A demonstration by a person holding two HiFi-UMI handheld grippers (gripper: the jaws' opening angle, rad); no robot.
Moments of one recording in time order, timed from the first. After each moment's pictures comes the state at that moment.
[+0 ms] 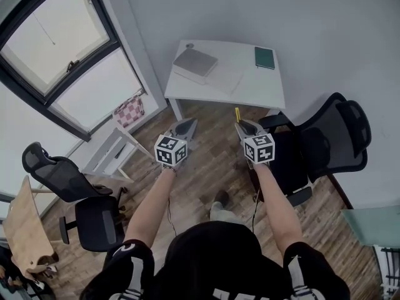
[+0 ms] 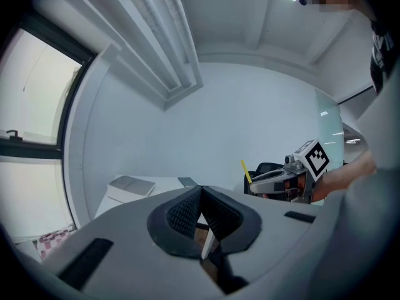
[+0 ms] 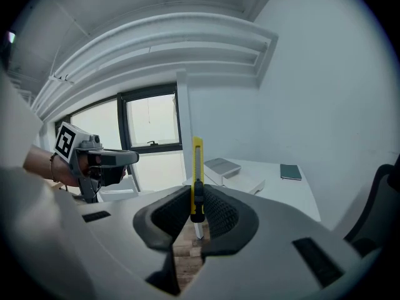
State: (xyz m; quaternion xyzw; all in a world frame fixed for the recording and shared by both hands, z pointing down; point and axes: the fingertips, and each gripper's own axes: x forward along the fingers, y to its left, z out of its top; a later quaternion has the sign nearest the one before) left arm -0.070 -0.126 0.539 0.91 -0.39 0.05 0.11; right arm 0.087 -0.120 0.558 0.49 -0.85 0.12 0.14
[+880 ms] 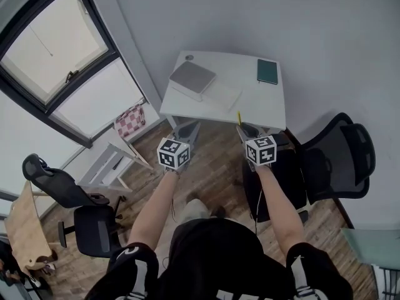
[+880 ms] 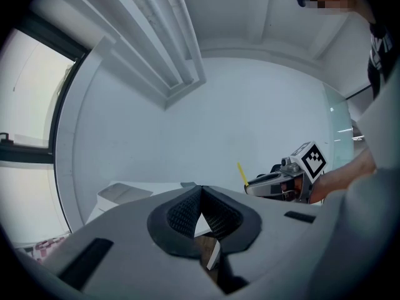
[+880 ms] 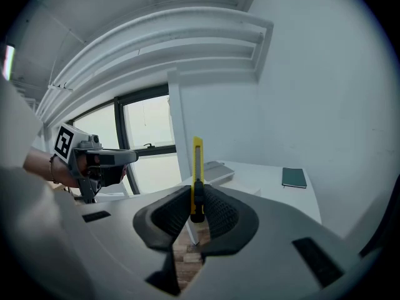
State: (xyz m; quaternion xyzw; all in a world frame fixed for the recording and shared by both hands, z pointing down) left arm -0.004 -0.227 0.536 0.91 -0.41 0.05 0.10; right arm 0.148 -0.232 0.565 0.46 -0.87 0.13 0.13
